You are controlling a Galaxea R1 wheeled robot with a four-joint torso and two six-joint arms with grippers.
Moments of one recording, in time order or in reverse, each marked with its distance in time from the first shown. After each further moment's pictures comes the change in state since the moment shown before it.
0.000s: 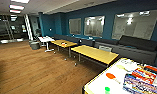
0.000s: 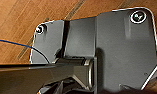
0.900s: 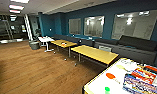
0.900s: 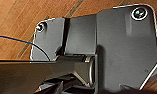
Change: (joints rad) left arm 0.000 0.000 -0.001 0.001 0.003 -0.001; right arm -0.005 0.002 0.000 0.000 -0.002 0.000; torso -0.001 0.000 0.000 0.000
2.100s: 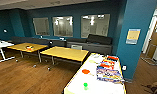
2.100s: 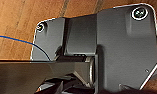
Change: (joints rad) left arm -0.003 0.000 0.001 0.000 0.004 0.000; right arm 0.000 0.000 -0.001 0.000 0.001 0.001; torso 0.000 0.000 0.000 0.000
